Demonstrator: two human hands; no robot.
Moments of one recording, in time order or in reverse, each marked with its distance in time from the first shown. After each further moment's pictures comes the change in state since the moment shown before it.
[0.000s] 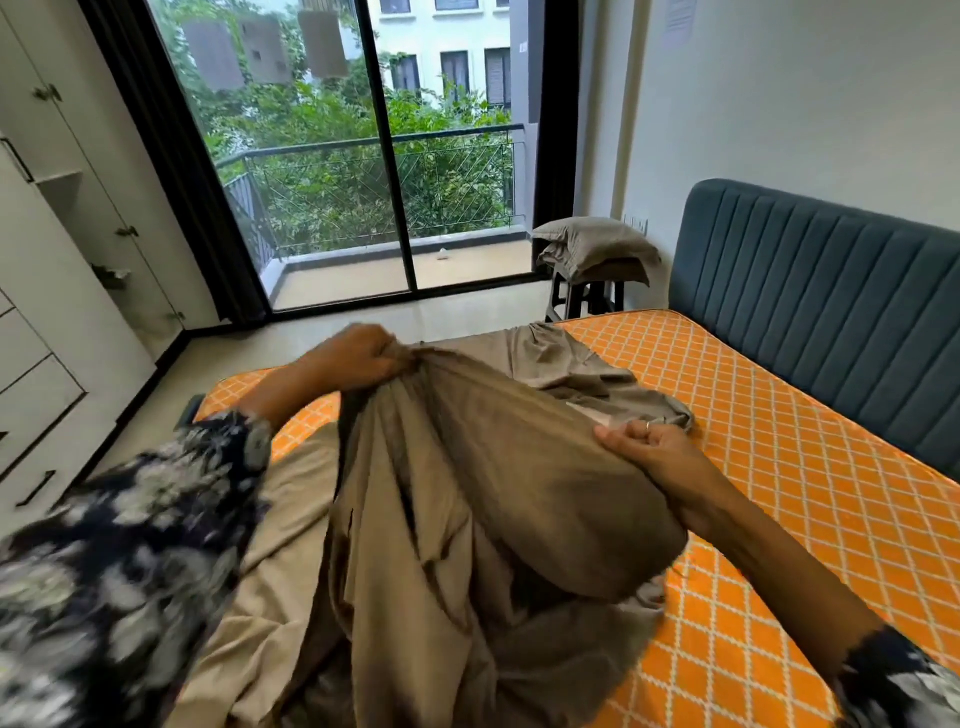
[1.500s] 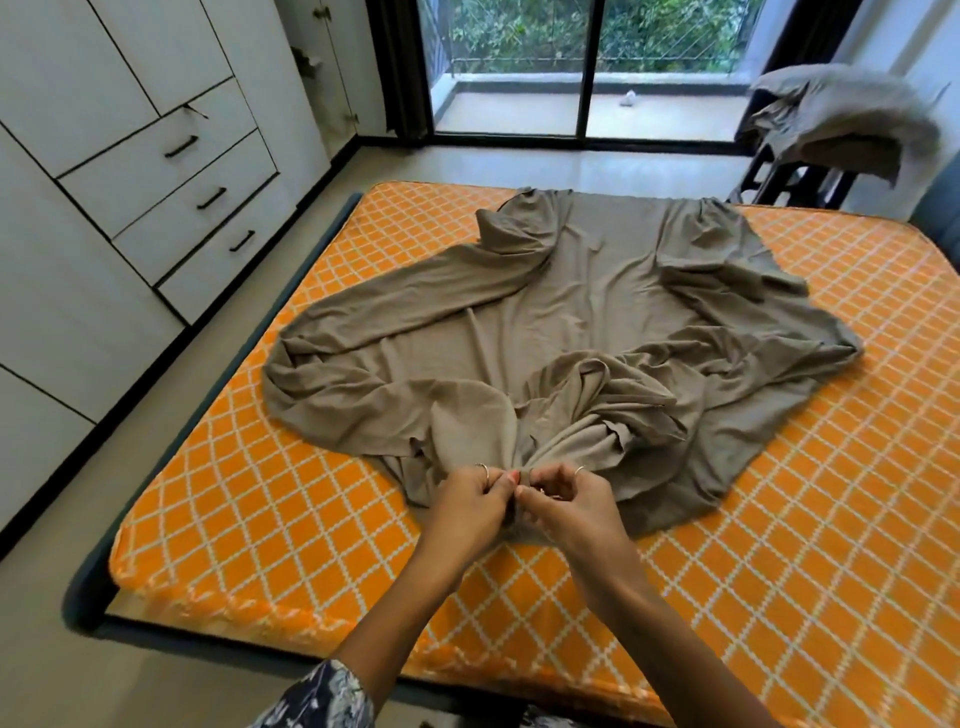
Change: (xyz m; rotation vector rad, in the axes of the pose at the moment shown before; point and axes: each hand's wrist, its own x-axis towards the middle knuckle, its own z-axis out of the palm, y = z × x) left_hand -0.260 0.156 0.221 -0.902 0.203 -0.824; right_hand -0.146 0.116 0.113 -0.010 -0.247 0.245
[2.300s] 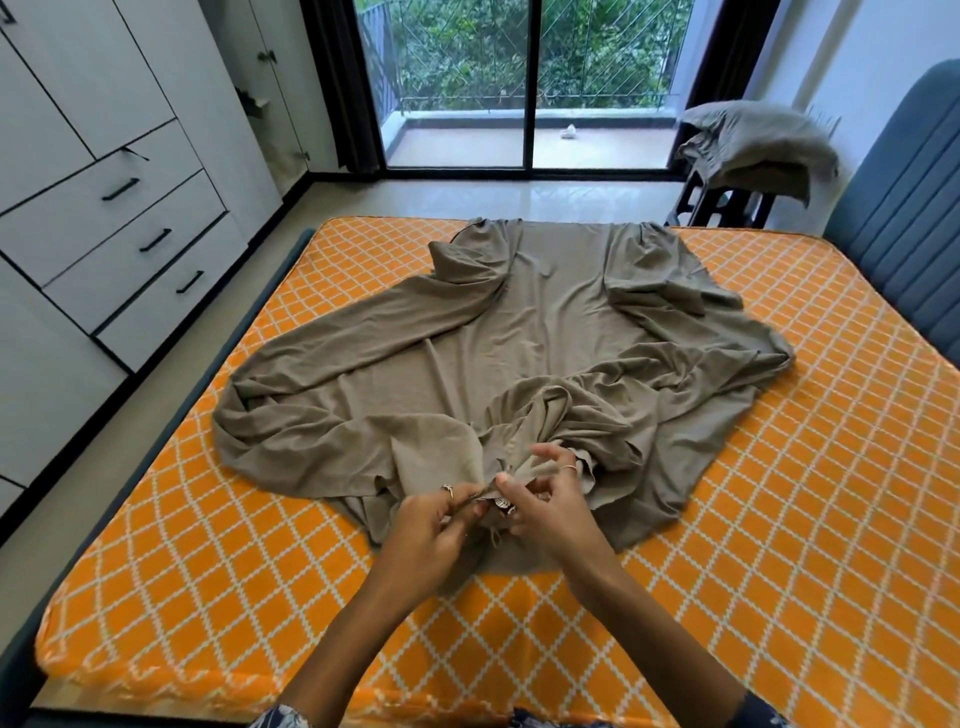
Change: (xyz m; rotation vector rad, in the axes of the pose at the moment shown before) left_hand 0.003 0.009 -0.008 0.091 -0.100 0.388; right_hand 0.027 -0.001 -0.029 0.020 0.015 -0.004
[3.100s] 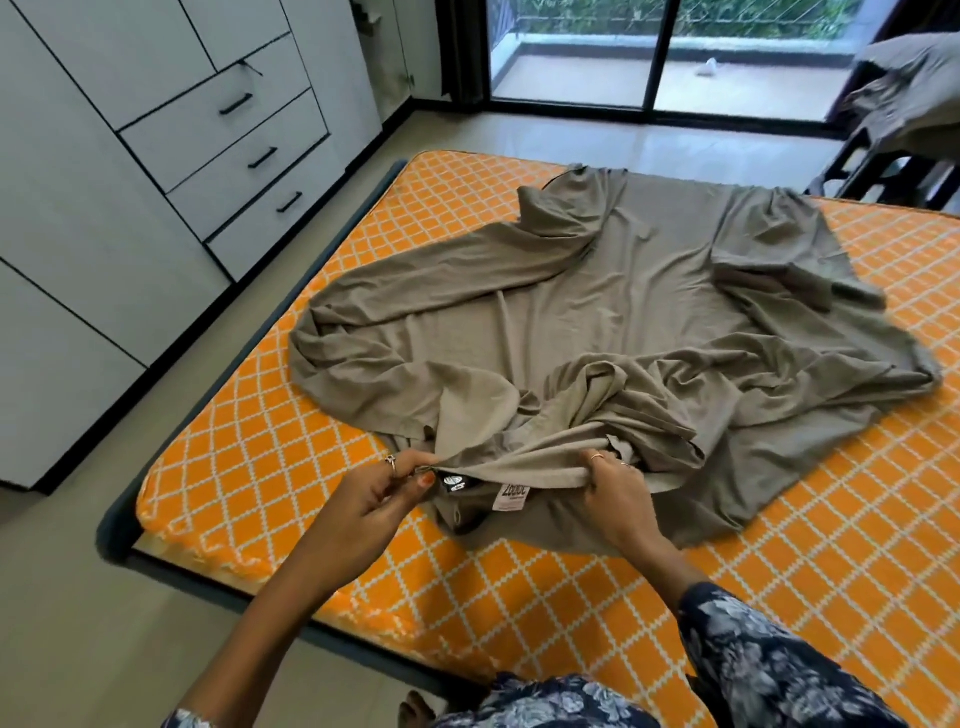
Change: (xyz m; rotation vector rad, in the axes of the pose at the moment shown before) left_hand -0.029 -0.009 -0.051 -0.112 0.110 -0.170; right_hand 0.119 0.092 -0.059 -1.216 -0.079 -0.378
